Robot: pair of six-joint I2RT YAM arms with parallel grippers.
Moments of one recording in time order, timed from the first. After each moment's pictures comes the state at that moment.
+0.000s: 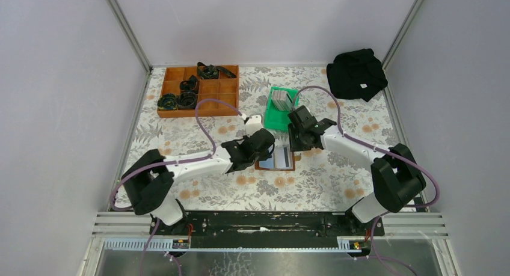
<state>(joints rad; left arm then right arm) -0.97 1.59 0.95 -0.20 -0.40 -0.90 0.62 1.54 0.96 -0.53 0.11 0.47</state>
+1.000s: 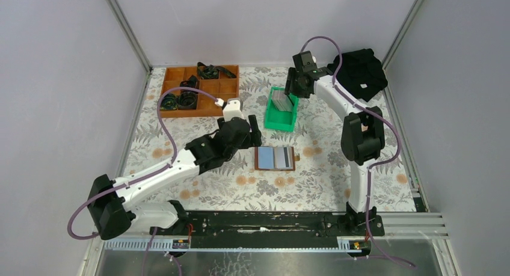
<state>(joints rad) -0.91 1.22 0.97 -0.37 -0.48 -0.72 0.38 2.06 1.80 -0.64 0.11 0.49</state>
